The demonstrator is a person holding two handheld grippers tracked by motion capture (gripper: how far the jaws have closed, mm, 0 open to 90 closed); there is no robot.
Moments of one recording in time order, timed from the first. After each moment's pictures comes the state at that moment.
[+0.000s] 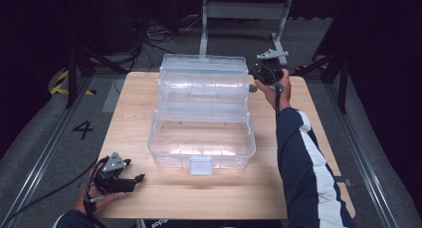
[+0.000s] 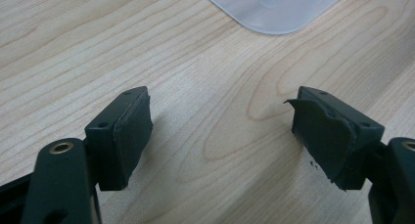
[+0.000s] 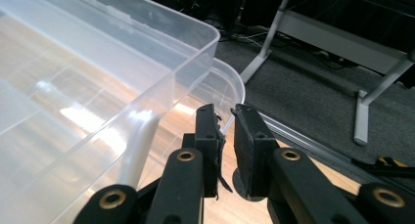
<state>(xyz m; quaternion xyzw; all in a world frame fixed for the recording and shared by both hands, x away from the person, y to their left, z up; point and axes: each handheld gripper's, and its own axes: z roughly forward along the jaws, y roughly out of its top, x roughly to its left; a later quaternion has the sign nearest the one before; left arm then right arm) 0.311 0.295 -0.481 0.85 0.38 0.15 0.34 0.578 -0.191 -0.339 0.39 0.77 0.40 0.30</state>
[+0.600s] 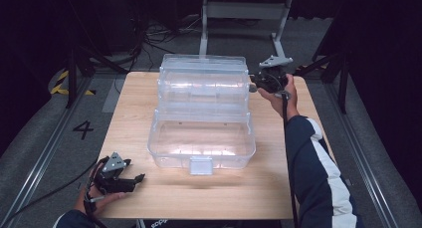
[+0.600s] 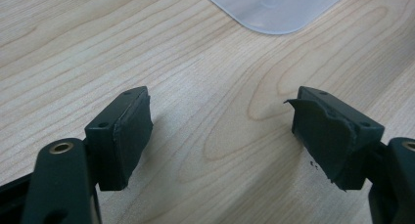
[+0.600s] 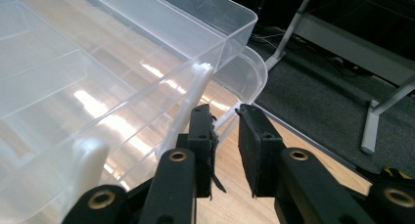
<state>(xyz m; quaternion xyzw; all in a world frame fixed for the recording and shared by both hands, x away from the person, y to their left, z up) 0.311 0.295 -0.481 0.85 0.38 0.15 0.34 0.546 -0.197 -0.334 0.35 0.80 0.39 0.29</state>
